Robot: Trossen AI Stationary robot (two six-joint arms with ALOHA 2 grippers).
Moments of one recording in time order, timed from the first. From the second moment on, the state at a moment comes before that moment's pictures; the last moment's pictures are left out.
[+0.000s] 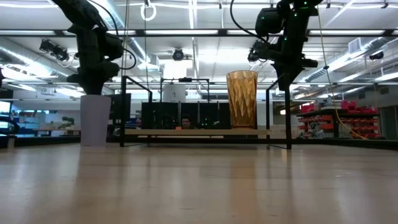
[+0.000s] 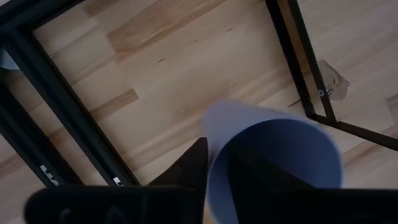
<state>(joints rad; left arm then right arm) 1.05 1.35 1.05 -1.07 0.06 -0.01 -0.57 1.41 1.25 -1.10 0.17 0.52</state>
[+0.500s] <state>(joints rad) 1.05 1.35 1.06 -1.15 0.06 0.02 -0.57 1.41 1.25 -1.09 0.17 0.52</state>
